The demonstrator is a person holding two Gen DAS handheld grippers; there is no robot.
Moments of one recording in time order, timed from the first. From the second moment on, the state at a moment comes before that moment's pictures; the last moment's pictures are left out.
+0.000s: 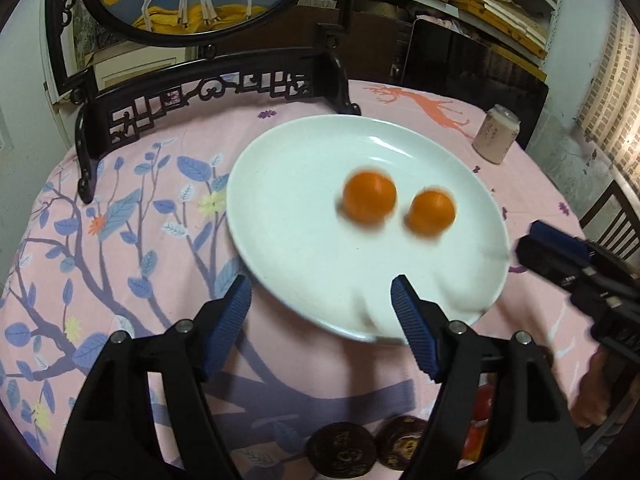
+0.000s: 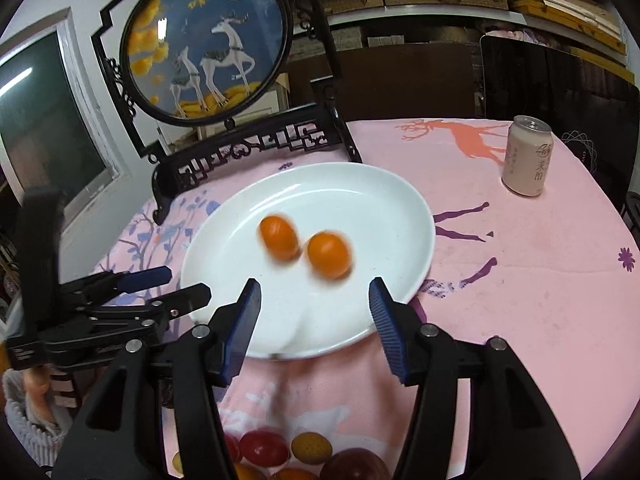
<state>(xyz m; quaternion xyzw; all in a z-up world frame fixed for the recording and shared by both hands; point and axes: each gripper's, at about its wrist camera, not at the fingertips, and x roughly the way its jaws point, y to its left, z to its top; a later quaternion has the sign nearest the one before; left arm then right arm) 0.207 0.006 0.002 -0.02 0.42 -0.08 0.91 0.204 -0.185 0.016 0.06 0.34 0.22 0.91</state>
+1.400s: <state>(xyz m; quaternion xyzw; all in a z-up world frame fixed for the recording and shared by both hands) 0.121 0.027 -0.034 0.07 0.44 0.02 0.90 0.110 -0.265 0.008 0.18 0.31 0.16 0.92</state>
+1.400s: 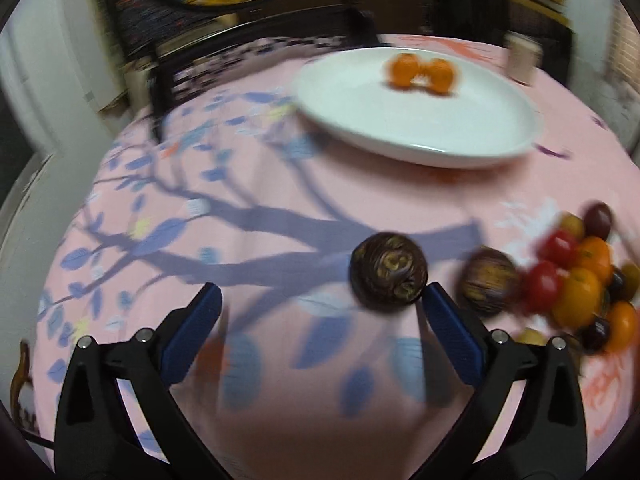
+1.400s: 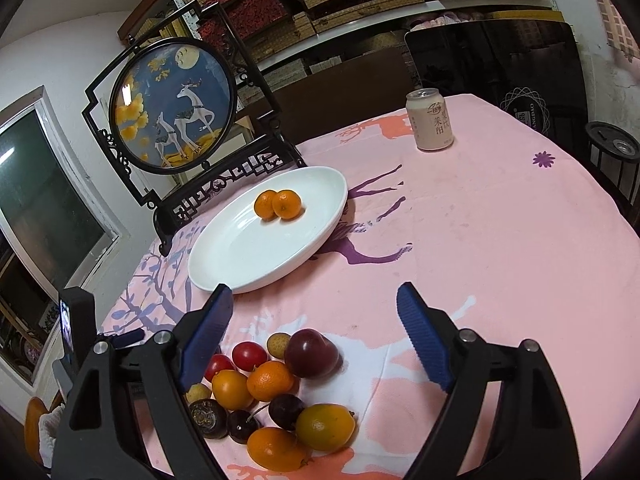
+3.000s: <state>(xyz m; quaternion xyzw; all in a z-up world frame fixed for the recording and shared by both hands) 0.127 0.029 -0.027 0.01 0.43 -0.05 0.90 0.134 -0.238 -0.038 0.18 0.43 0.21 0.86</state>
